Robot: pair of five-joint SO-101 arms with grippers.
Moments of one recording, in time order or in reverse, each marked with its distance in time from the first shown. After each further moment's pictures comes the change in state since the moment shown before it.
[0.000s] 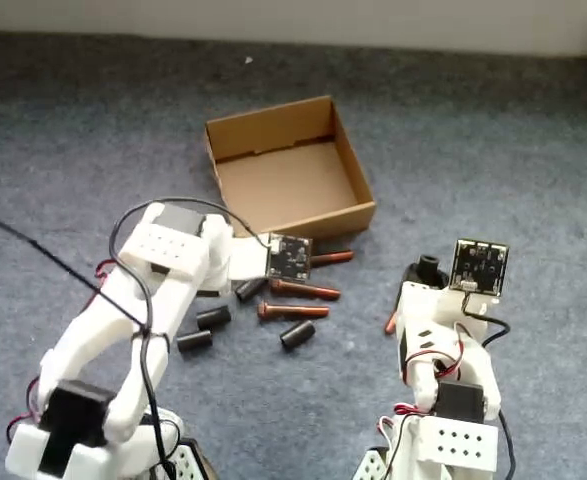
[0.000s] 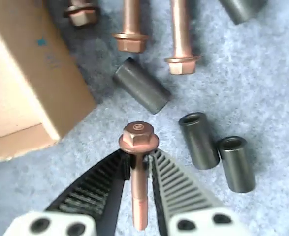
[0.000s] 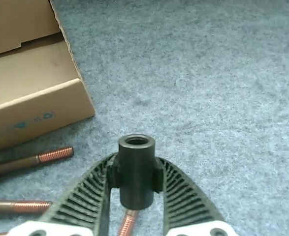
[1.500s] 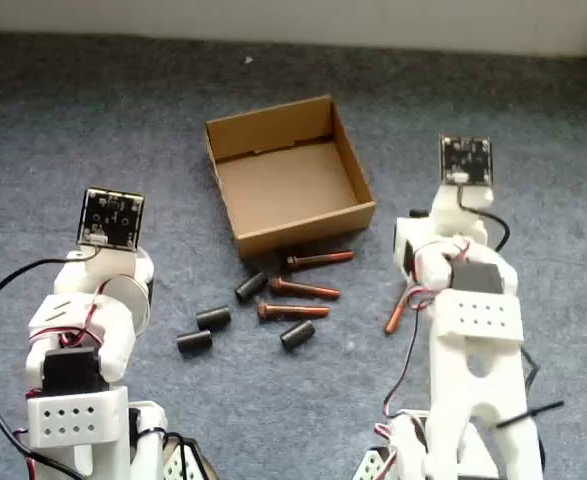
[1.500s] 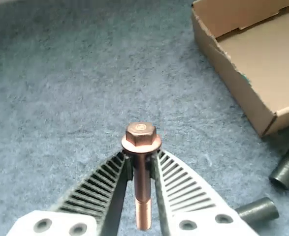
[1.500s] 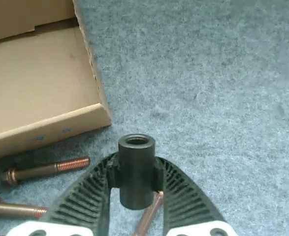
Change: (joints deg) left arm -21.9 -62.7 29.7 -9.4 63.5; right arm -4.1 54.2 -43.7 5.8 3.7
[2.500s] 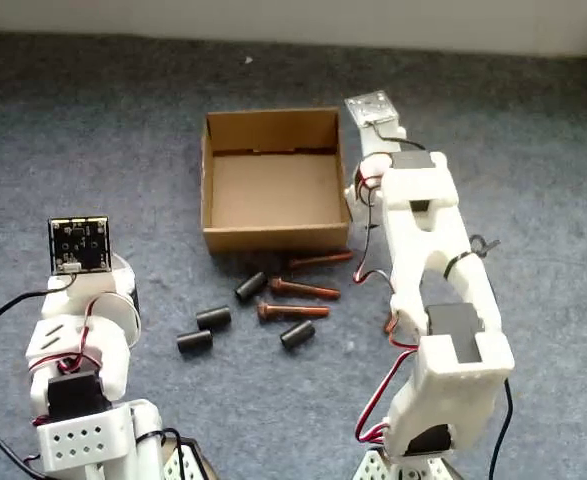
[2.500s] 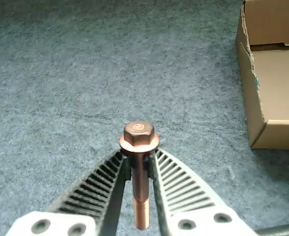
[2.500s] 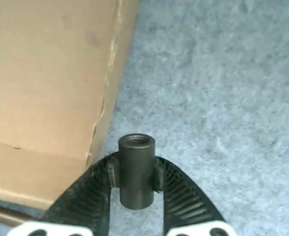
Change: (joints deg) left arm -7.1 -12.4 12.7 -5.4 5.4; right arm -9.3 48.8 -41.8 14.9 11.0
